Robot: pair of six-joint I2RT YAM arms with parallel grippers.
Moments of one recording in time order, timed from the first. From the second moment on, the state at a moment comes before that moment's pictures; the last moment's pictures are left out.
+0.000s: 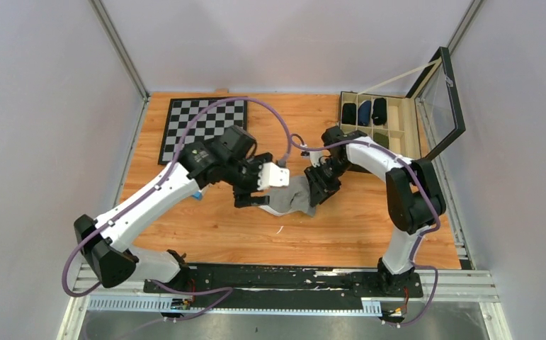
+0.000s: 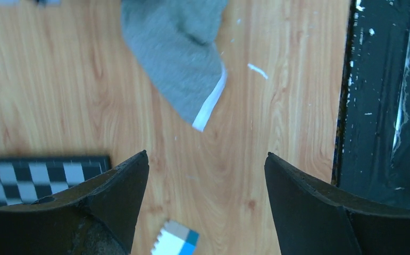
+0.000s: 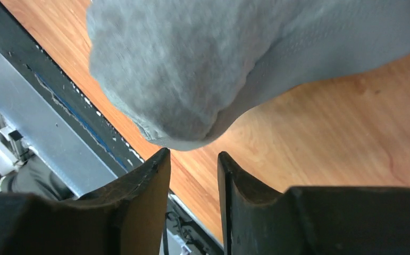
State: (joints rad) left arm -0.72 1.31 1.38 -1.05 0.37 0.76; right arm 0.41 1.81 1.29 -0.93 -0.59 -0.20
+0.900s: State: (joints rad) left arm -1.19 1.84 1.37 -0.58 0.10 1.00; right arm -0.39 1.16 1.16 -1.12 -0.74 -0.41
